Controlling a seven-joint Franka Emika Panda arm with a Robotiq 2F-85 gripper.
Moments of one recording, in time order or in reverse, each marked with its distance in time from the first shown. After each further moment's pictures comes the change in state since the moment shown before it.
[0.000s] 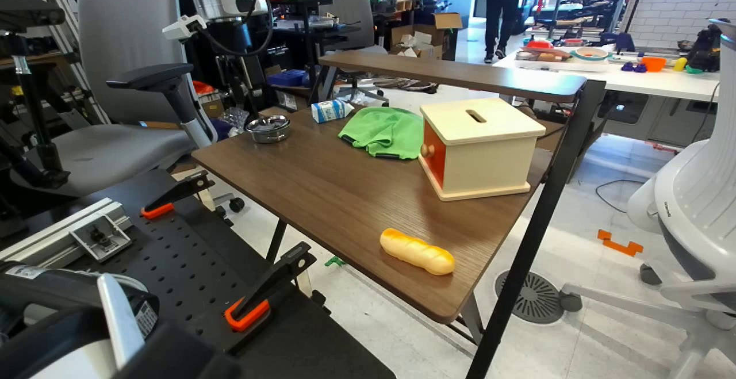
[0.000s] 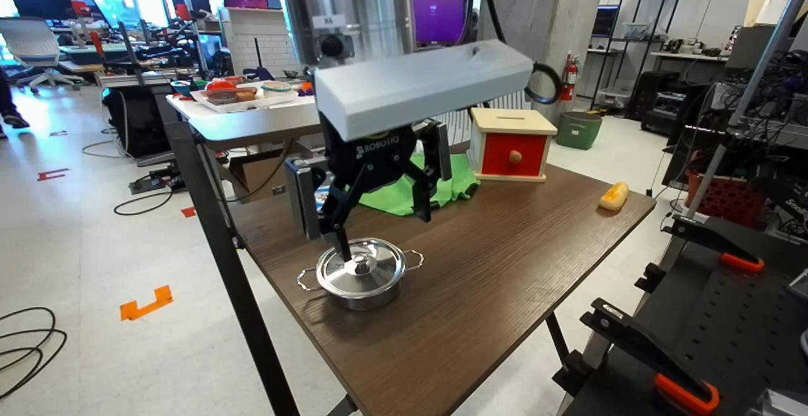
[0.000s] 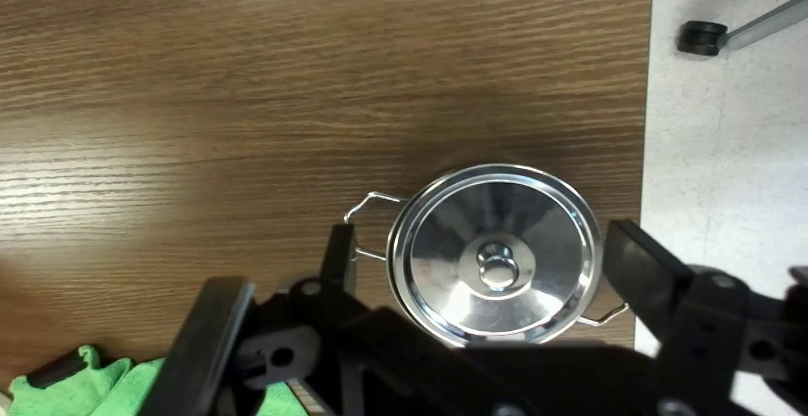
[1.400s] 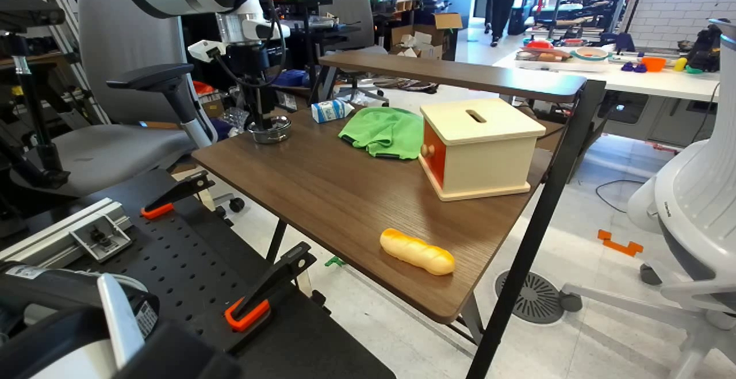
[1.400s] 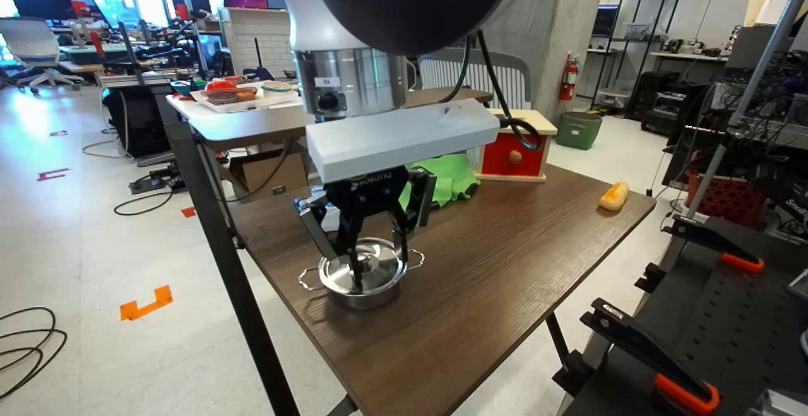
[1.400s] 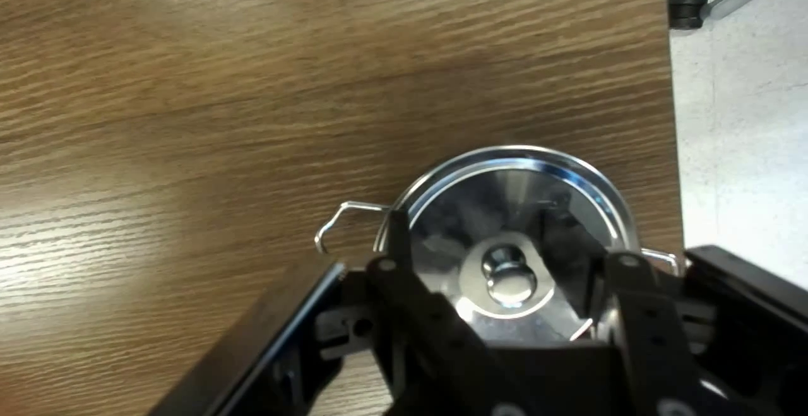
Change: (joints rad) arm 0.003 0.120 -0.043 0.081 0.109 0.046 -0.005
